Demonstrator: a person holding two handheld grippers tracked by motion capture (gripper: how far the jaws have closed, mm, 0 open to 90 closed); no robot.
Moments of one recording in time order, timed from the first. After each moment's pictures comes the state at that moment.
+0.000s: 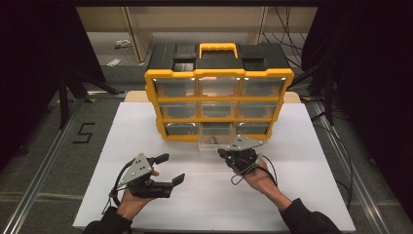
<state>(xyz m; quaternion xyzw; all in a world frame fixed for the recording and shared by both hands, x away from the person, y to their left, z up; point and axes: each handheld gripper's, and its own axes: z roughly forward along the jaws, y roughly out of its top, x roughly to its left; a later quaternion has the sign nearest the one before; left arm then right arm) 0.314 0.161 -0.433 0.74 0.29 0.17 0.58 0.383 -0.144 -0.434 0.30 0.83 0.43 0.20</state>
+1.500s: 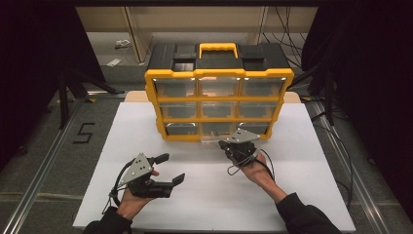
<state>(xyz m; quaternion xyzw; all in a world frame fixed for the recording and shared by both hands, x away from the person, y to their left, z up) 0.315 0.161 -0.433 0.74 0.29 0.17 0.58 0.406 -0.142 -0.437 0.32 0.82 0.42 0.23</state>
